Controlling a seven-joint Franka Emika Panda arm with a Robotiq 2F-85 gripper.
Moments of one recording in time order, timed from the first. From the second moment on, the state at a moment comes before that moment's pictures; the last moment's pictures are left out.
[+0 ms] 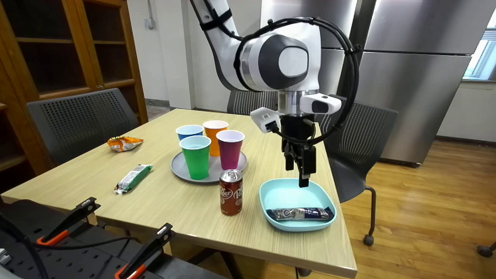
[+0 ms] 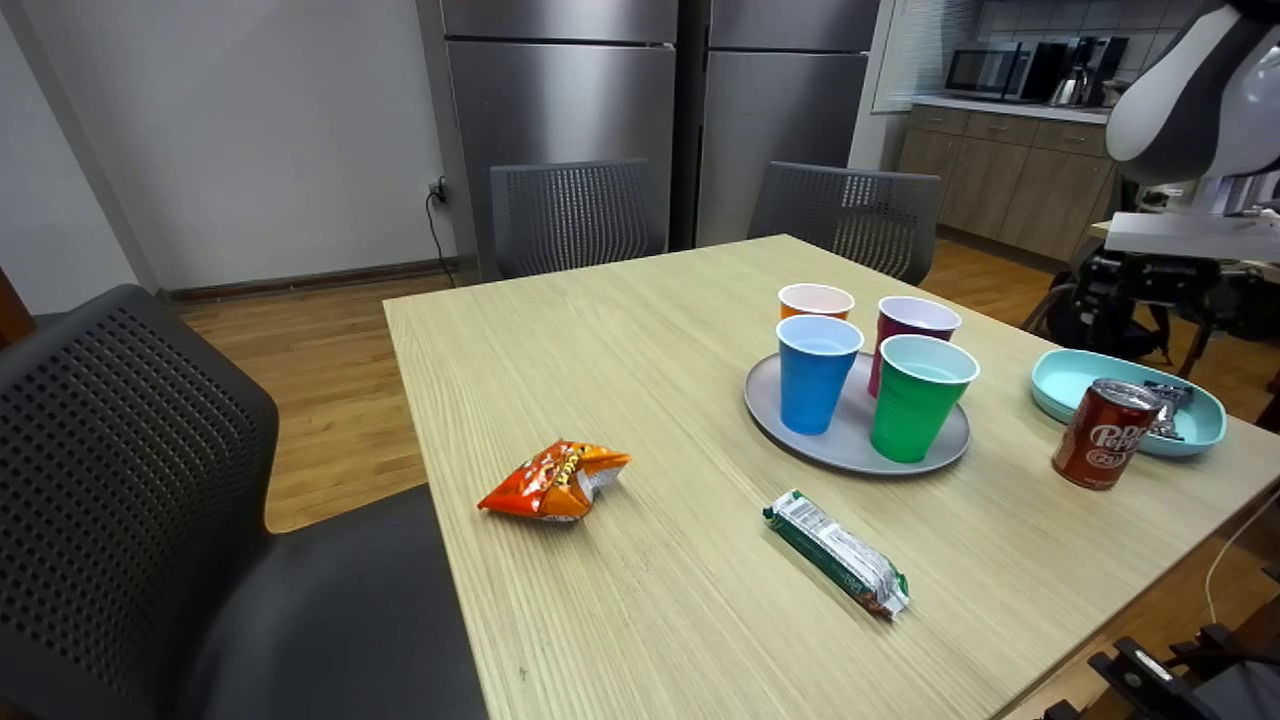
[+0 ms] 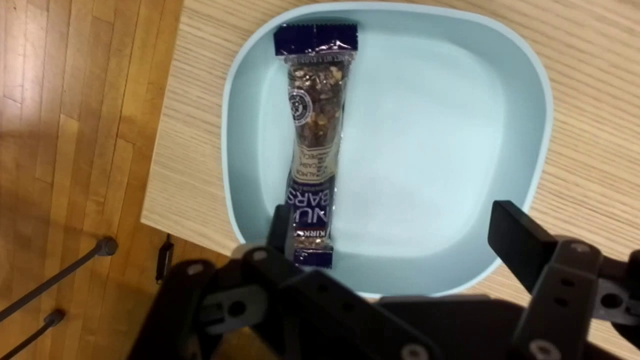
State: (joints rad) arm -0.14 0.47 -0.43 -2.22 0.04 2.65 0.44
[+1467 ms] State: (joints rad) arm -0.16 0.14 -0.12 -2.41 0.21 2.63 -0.13
